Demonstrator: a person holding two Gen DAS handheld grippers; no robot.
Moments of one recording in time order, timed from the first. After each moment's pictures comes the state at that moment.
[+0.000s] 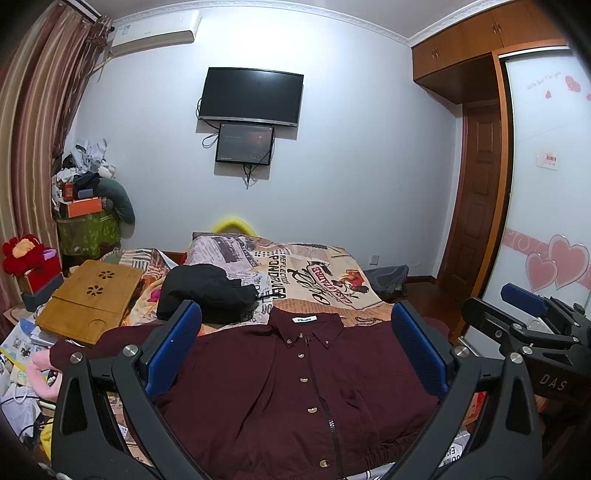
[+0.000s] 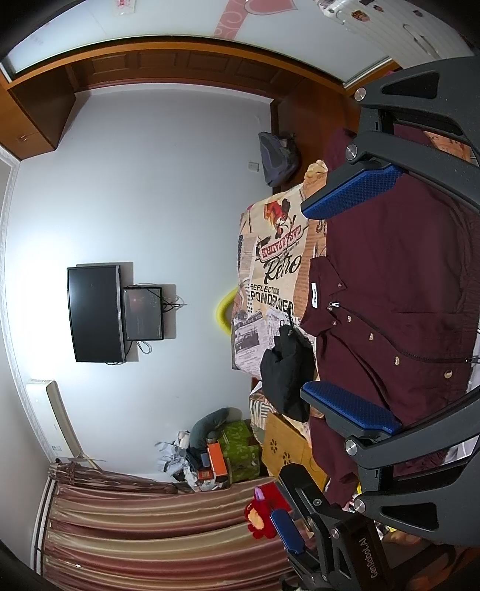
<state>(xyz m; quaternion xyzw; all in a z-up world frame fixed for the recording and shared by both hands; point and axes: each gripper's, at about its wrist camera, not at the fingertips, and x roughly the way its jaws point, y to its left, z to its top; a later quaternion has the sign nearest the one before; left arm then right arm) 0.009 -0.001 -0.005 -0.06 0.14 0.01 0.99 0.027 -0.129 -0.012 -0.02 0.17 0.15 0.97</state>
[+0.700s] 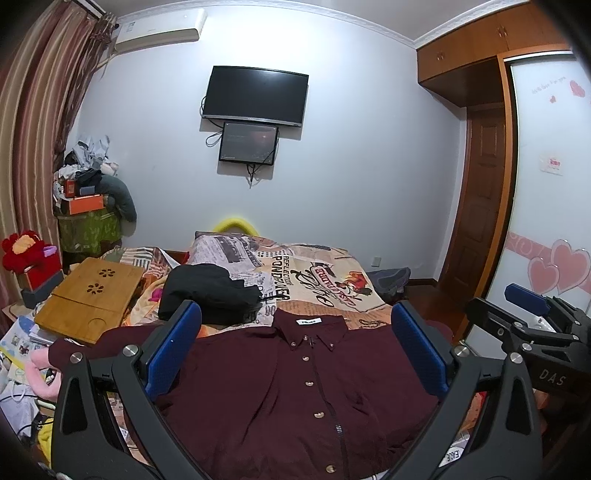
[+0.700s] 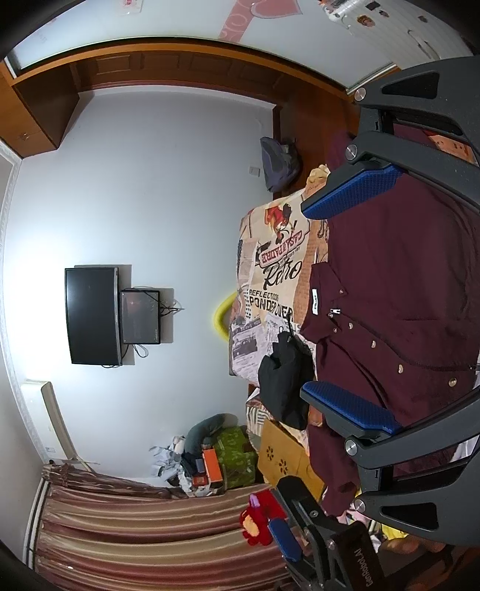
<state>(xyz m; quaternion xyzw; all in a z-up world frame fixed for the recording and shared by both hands) 0.020 0.012 -0.008 -0.07 0.14 0.01 0.99 0.038 -0.124 -0.013 -0.03 0.18 0.14 0.97</state>
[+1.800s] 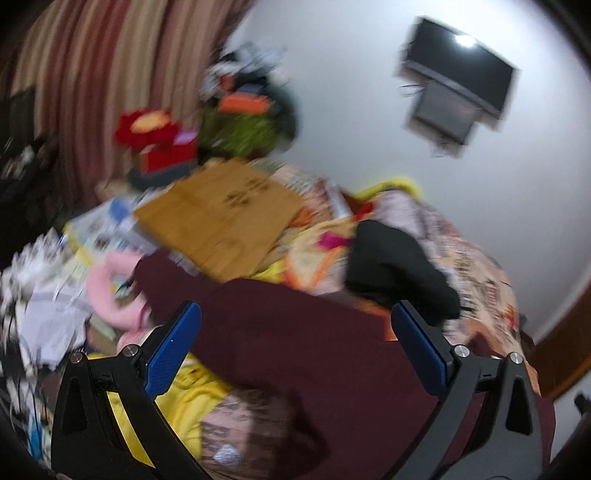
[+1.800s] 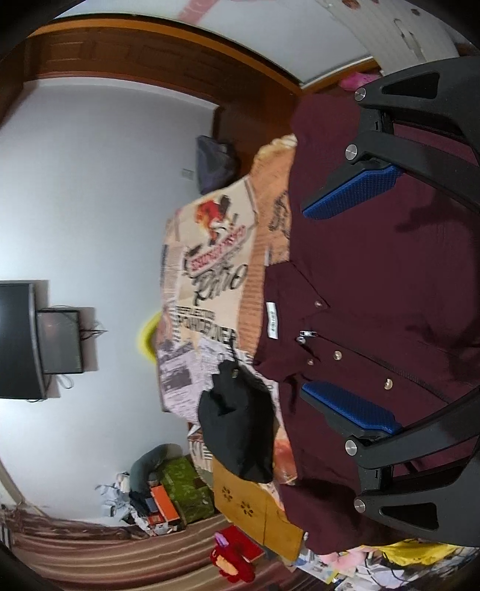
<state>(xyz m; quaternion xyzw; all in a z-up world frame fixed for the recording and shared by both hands) 0.106 0.303 -0.128 -0.25 0.26 0.30 0.88 0.157 -0.105 -0.080 -0.04 0.33 0.10 0.94</state>
